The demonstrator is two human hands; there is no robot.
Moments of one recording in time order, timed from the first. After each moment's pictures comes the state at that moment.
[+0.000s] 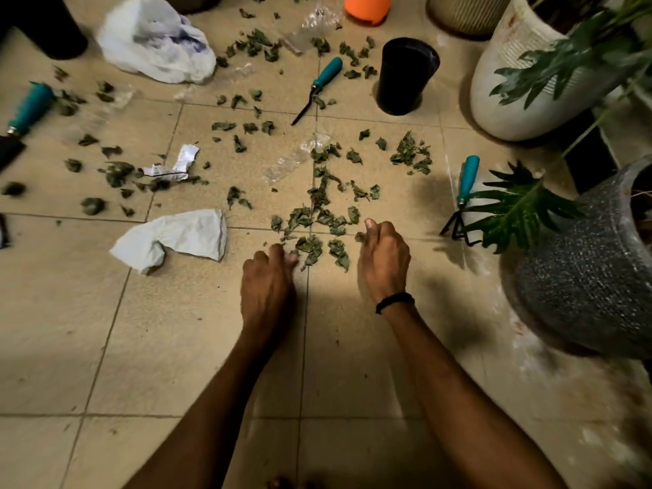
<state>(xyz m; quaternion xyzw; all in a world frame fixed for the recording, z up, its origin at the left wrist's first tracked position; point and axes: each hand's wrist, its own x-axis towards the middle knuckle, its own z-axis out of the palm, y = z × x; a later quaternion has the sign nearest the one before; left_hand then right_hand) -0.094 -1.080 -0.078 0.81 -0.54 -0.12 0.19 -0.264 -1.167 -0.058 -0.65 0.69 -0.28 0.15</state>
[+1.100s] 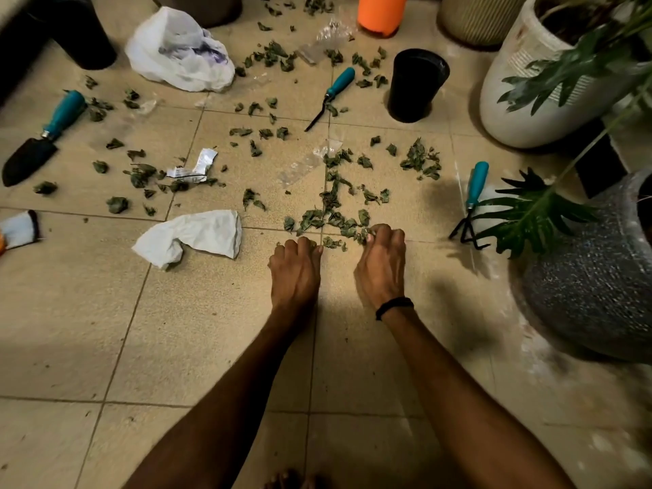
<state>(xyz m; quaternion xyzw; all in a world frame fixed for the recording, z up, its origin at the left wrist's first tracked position) -0.108 -1.103 -0.090 0.79 -0.56 -0.11 0.21 -0.250 -1.153 -0.069 -0.69 0.67 -0.23 0.15</state>
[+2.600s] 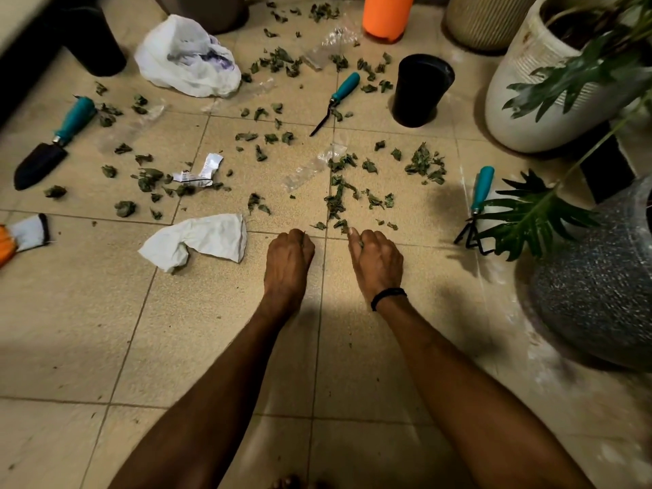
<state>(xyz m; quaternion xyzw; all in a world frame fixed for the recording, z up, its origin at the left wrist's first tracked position) -0.083 -1.121 -0.074 0.77 -0.56 -0.13 0.29 -0.238 -1.175 -0.090 -0.73 0.64 -0.22 0.05</state>
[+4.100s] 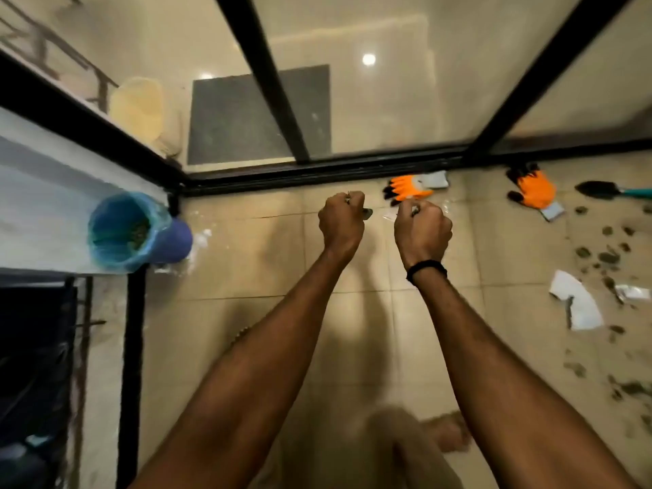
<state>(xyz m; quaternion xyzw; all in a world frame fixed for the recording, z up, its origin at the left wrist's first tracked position) 0.108 -0.474 0.451 0.83 0.31 -0.07 0.46 0.101 -0.590 0.448 -0.89 0.24 0.02 0.39</state>
